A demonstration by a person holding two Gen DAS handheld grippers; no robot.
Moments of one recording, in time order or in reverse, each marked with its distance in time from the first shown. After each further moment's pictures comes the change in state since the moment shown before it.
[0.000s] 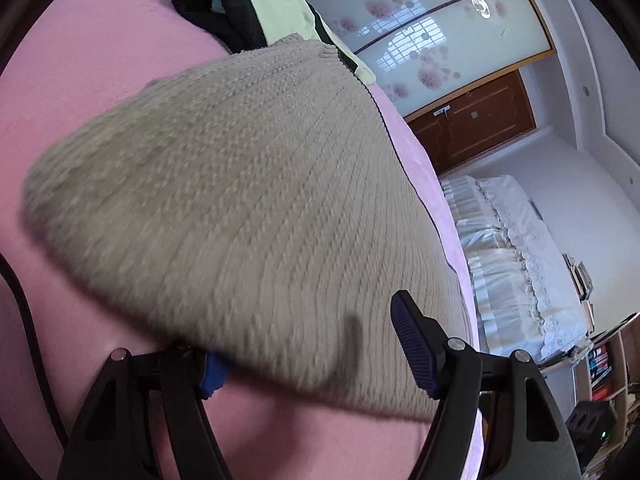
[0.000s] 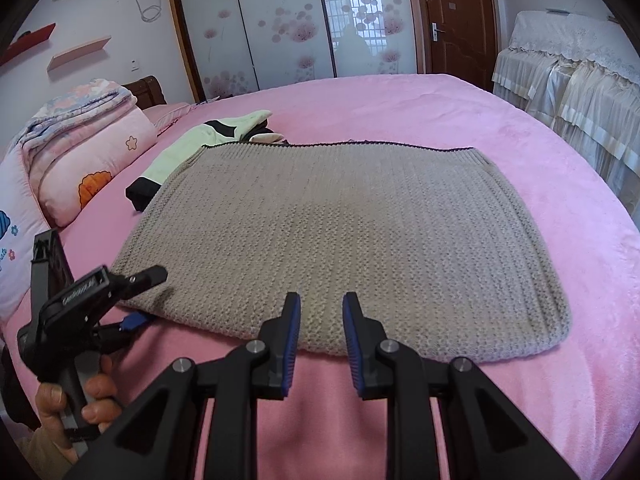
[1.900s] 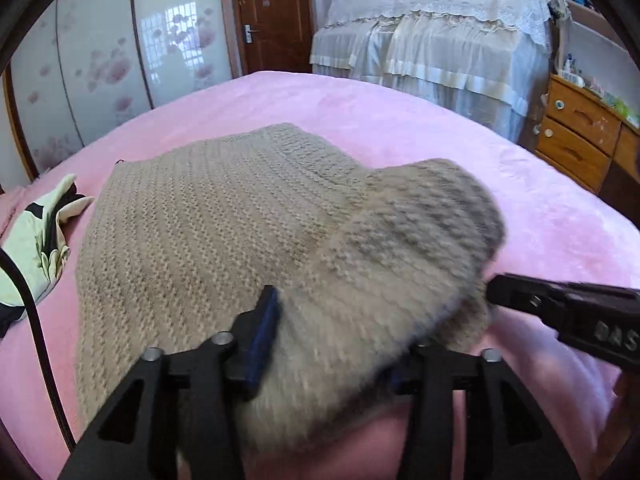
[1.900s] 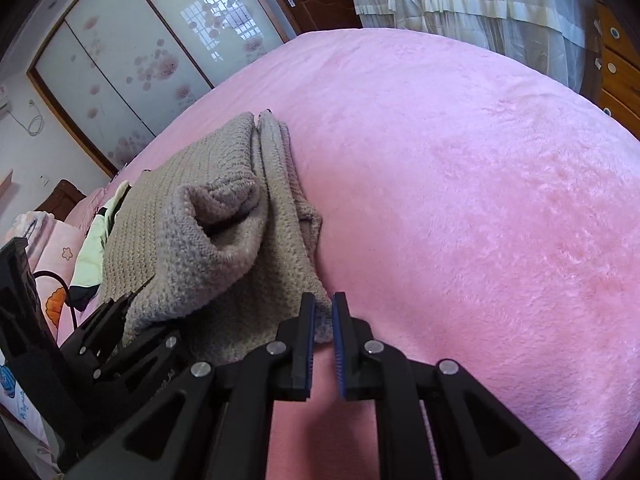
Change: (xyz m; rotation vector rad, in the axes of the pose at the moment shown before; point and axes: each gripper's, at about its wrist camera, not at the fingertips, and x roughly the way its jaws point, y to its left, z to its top) left arm 0.128 -0.273 -0.192 1.117 0.153 0.179; right arm -0.029 -0.204 -0.045 0.484 0.056 -0.087
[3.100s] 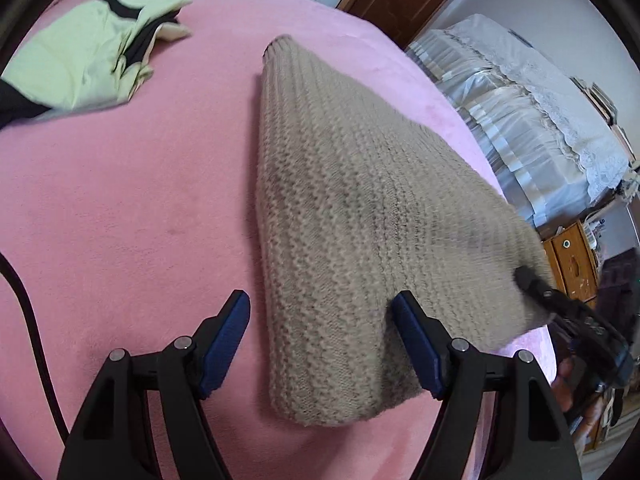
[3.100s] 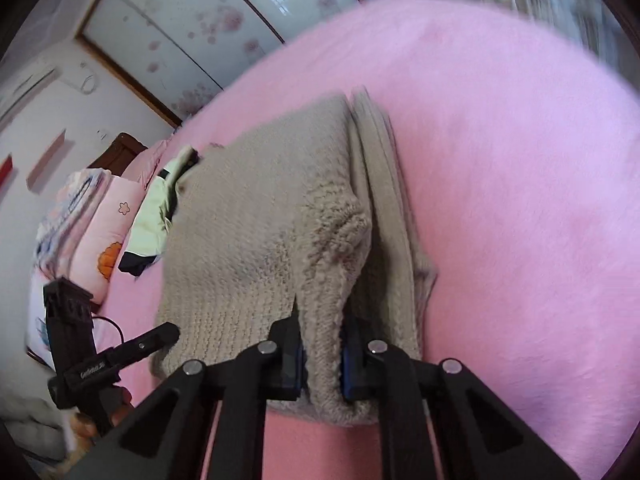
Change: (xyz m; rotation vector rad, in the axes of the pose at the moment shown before) left arm -0.053 0.171 -0.054 -0.605 0.180 -0.168; right arm 0.009 0.047 0.066 -0.175 0.076 0.233
